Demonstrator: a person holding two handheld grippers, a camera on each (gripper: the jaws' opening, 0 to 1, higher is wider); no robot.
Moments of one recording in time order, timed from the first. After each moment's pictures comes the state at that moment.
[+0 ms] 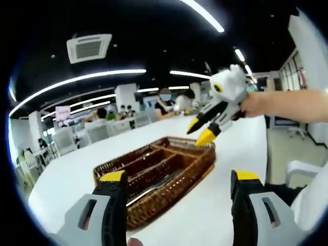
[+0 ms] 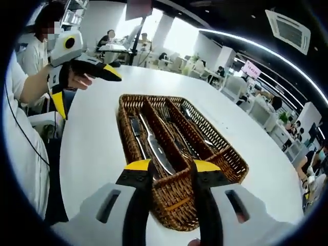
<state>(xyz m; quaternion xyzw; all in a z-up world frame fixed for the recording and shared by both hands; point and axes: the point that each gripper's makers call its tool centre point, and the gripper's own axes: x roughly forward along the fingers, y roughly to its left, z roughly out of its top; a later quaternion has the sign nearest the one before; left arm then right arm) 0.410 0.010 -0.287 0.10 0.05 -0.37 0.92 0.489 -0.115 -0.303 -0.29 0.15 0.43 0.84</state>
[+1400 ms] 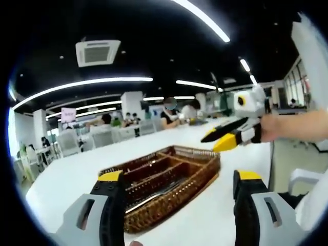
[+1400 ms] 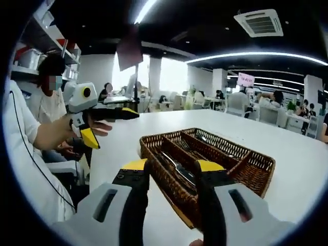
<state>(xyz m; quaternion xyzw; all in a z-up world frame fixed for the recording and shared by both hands) 0.409 0.024 -0.271 0.07 0.00 -0.36 0.93 0.442 -0.094 -0.291 -0.08 0.07 0.48 0.87</state>
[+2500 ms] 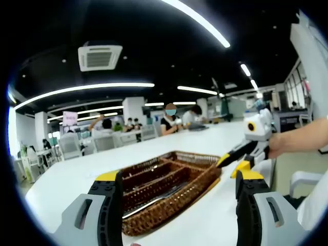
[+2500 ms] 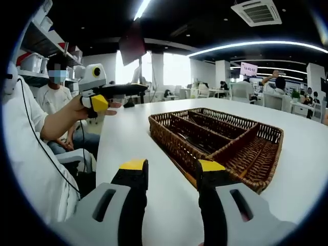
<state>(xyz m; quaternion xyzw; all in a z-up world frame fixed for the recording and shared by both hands) 0.413 0.025 -0.268 0.06 -0.01 -0.35 0.93 0.421 -0.112 -0.347 -0.07 0.10 0.50 0.86</state>
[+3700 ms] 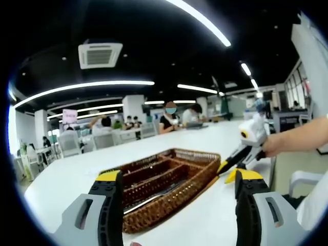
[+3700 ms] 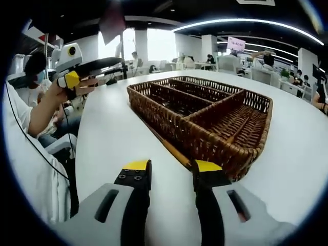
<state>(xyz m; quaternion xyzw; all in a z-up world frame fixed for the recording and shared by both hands) 0.411 0.024 -0.275 0.06 0.00 -0.35 0.93 0.438 -0.141 -0.397 -0.10 0.21 0.43 0.87</state>
